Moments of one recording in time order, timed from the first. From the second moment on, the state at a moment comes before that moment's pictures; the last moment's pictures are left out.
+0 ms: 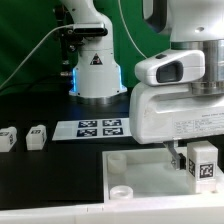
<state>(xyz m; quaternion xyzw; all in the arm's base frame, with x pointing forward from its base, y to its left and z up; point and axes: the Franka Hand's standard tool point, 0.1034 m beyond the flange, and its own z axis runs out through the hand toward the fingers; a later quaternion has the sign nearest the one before) 0.633 0.124 0.065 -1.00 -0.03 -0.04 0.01</state>
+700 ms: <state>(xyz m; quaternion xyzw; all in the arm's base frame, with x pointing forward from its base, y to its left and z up) 0.634 0.122 0.064 -0.95 0.29 -0.03 0.03</state>
